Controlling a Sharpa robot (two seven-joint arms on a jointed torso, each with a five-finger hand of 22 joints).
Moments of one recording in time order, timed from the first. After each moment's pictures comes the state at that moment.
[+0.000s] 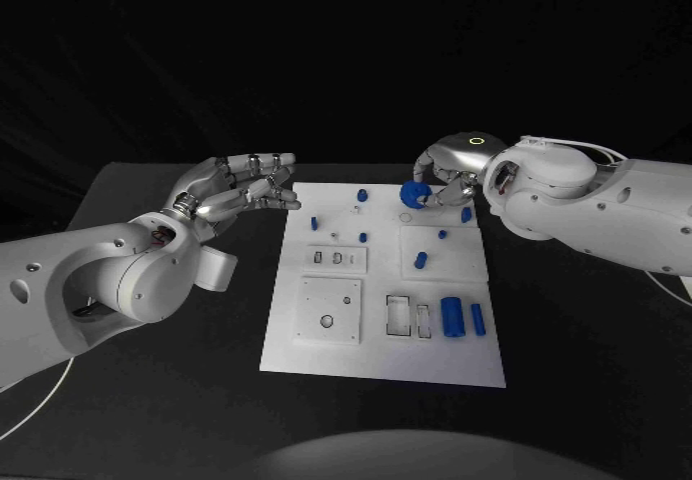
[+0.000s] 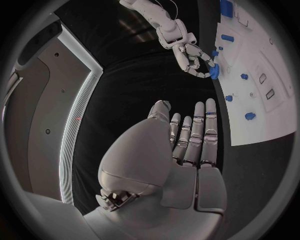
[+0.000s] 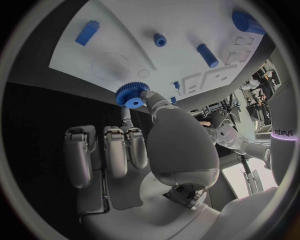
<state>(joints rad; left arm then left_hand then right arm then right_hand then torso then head) 1.38 -1.01 -0.23 1.79 -0.06 -0.33 0.43 1.58 0.09 -0.15 0.29 0.67 0.71 0.16 0.13 0.07 0.42 0.15 0.59 0.07 0.72 0.15 0.70 0.08 0.17 0.75 0.25 0.49 0.21 1.43 -0.83 -0.20 1.45 -1.67 -0.22 -0.16 1.26 -0.10 0.22 0.11 0.51 0.88 0.11 0.24 0.60 1.46 0.02 1.57 1.31 1.47 -0.03 1.57 1.31 0.02 1.46 0.08 1.54 1.31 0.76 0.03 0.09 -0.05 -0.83</state>
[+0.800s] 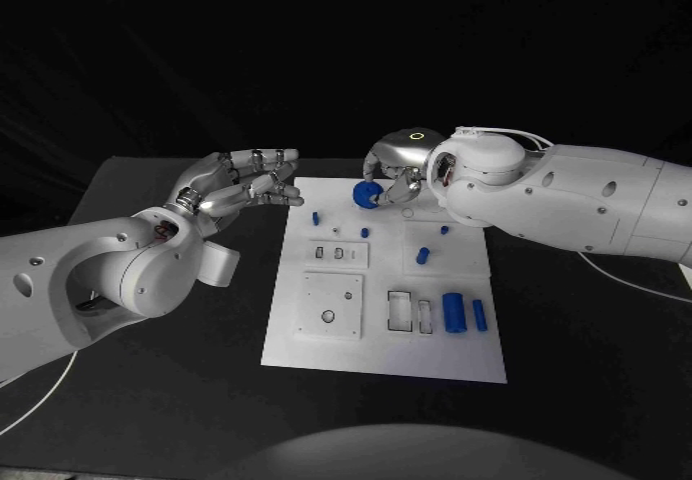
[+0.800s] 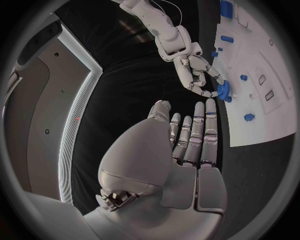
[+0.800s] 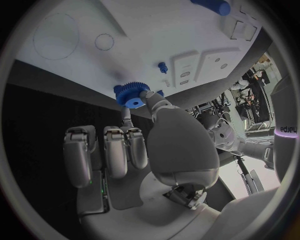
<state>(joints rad) 1.38 -1.01 -0.23 1.78 -0.06 -0.33 0.43 1.58 0.09 -0.15 0.29 0.67 0.71 0.16 0.14 0.07 0.42 0.16 0.60 0.07 0.72 0.15 0.70 0.08 0.17 0.75 0.25 0.49 0.21 1.43 -0.61 -0.20 1.34 -1.63 -0.17 -0.14 1.26 -0.11 0.23 0.11 0.51 0.88 0.11 0.23 0.59 1.46 0.02 1.57 1.31 1.47 -0.03 1.57 1.31 0.02 1.46 0.08 1.54 1.31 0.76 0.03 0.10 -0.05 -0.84</state>
